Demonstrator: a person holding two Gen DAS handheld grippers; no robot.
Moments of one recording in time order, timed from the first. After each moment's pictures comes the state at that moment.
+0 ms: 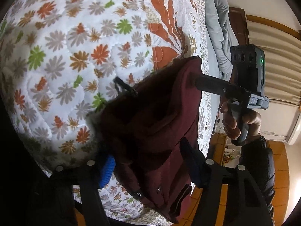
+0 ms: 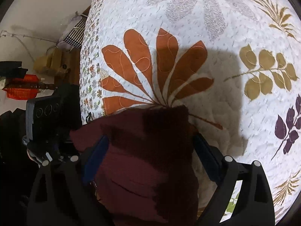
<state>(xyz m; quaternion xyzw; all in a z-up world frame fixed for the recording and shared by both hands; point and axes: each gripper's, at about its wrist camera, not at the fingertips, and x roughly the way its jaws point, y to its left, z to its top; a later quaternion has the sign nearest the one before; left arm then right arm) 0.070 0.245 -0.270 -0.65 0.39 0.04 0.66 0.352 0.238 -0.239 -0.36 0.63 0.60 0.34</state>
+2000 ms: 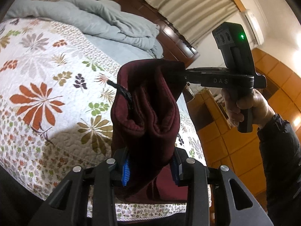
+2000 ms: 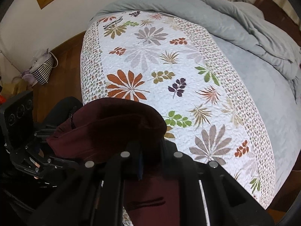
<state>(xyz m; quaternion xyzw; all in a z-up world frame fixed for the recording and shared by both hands) 0.072 0.098 -0.027 -0.36 0.32 -0.11 0.87 0.345 0.014 0.044 -0.35 0.47 0.51 0.63</state>
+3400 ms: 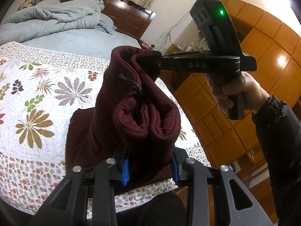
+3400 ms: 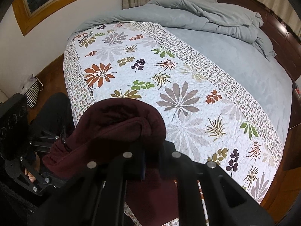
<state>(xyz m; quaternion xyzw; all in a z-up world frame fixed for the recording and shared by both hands) 0.106 -0.096 -0.016 -0.21 0.38 -0.25 0.87 0.344 -0.211 0.039 -0.25 0.47 0.44 0.72</state>
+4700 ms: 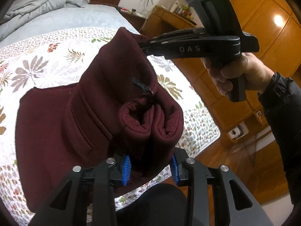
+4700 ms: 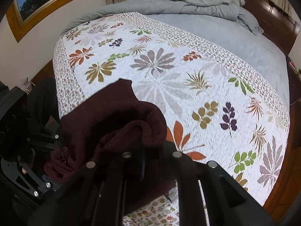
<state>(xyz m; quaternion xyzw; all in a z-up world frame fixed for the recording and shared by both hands) 0.135 -0.241 -0.101 -0.10 0.47 -0.31 0.82 0.348 -0.363 -0.070 -0.22 0.49 0.41 0.74</state>
